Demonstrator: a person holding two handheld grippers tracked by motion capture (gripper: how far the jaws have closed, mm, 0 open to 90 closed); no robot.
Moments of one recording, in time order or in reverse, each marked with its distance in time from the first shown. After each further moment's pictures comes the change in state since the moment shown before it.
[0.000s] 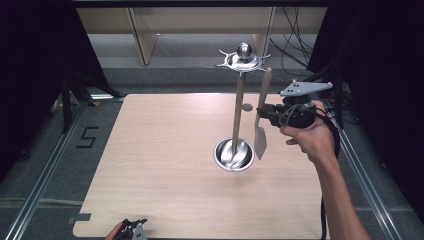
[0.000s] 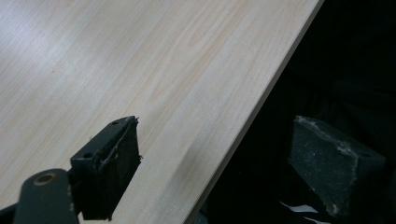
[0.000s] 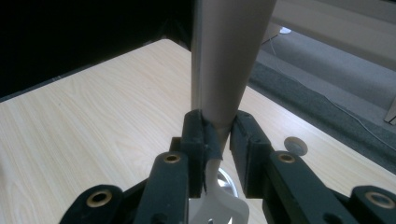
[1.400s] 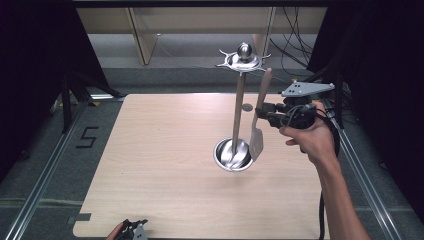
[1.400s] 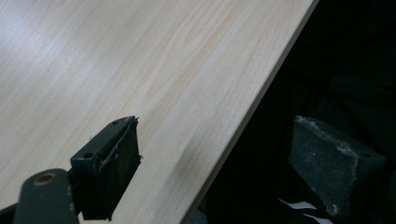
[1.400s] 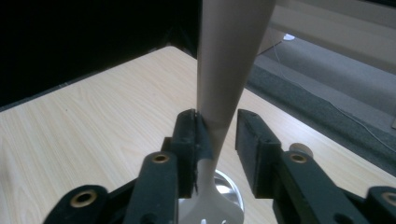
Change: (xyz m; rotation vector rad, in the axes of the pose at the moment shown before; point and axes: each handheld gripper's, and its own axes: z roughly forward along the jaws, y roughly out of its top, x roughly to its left) left arm -0.001 -0.001 0.002 0.003 -0.024 0.000; right arm 0.000 -0.001 -0.001 -0.032 0.019 -0.003
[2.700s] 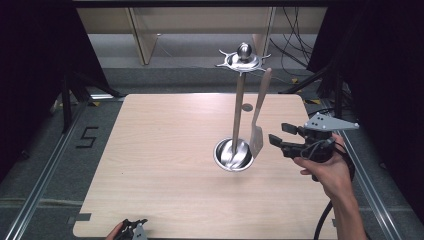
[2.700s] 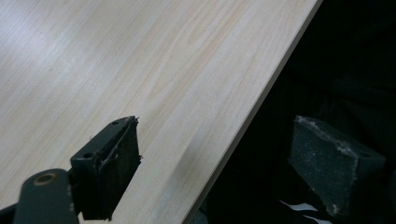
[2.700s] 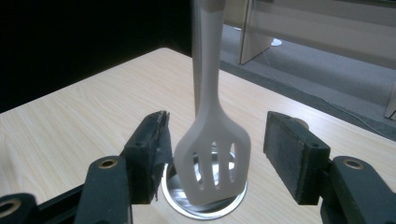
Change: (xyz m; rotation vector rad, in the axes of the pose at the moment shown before) left arm 0.000 0.000 -0.001 0.002 0.033 0.000; right arm 0.008 -0.072 -0.032 -0.089 -0.047 0.062
